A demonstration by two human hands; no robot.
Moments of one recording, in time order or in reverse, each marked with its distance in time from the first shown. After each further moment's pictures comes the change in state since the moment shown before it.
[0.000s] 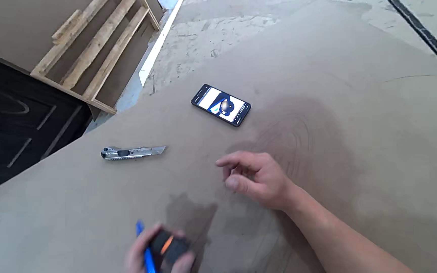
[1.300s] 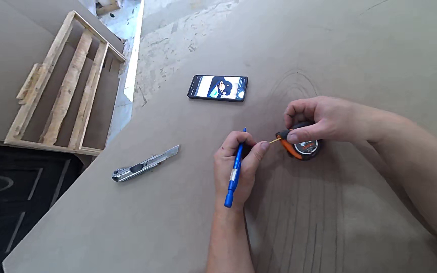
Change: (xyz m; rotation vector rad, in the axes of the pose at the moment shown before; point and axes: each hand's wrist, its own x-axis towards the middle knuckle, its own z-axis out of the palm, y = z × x) left_hand 0.111 -0.033 0.077 -0.321 -0.502 0.042; right_hand -0.041 -0.031 -0.046 -0.304 0.052 0.486
